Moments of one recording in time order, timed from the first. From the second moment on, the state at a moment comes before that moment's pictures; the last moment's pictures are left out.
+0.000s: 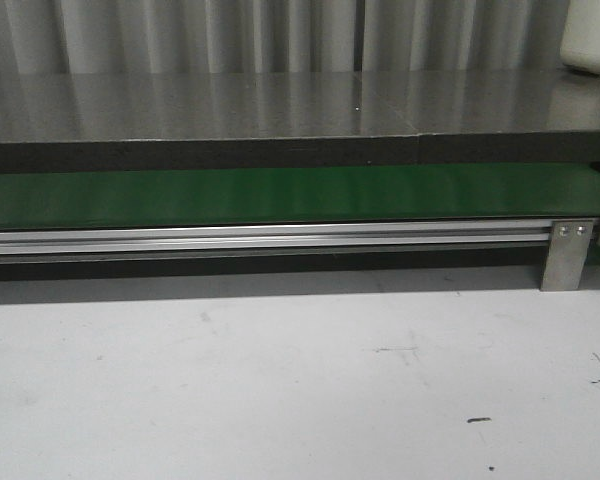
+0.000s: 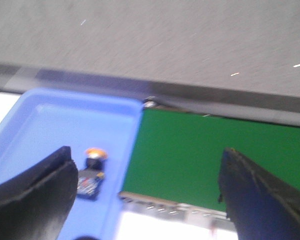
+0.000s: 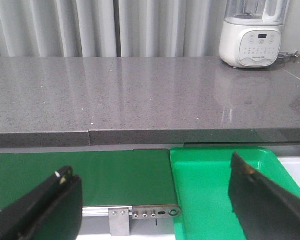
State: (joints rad) left arm 0.30 1.01 -0.87 0.00 0.44 0.05; right arm -0.05 0.28 -0.54 0.07 0.38 -0.02
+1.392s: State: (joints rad) left arm 0.48 1.91 -1.32 0.02 0.62 0.31; right arm -0.05 0.28 -0.54 0.07 0.38 -0.02
